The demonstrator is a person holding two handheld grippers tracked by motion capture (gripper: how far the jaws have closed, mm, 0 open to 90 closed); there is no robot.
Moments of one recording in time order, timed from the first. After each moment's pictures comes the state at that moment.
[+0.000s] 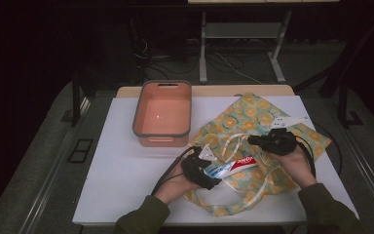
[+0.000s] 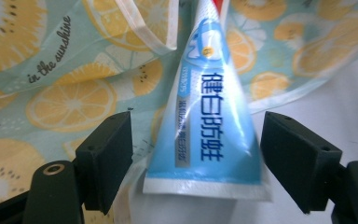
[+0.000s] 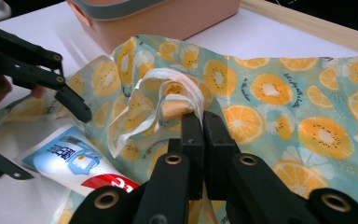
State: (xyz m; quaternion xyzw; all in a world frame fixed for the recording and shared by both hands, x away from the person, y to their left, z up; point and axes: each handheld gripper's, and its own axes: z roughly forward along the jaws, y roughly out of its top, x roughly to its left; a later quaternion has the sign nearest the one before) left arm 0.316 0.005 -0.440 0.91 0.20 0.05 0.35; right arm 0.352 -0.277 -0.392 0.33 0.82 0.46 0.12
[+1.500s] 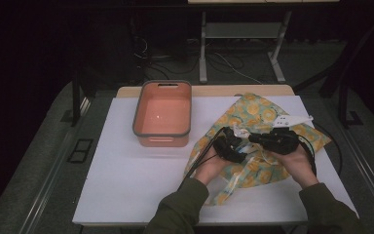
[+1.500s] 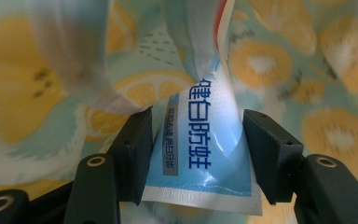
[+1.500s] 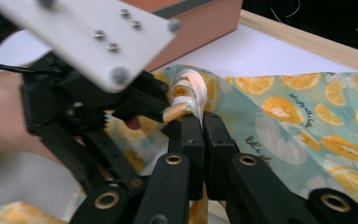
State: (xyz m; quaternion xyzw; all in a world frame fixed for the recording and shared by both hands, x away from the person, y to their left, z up) left arm 0.377 -0.091 -0.438 0.89 0.26 0.09 0.37; right arm 0.349 -0.279 -0.384 0.32 0.81 0.47 0.13
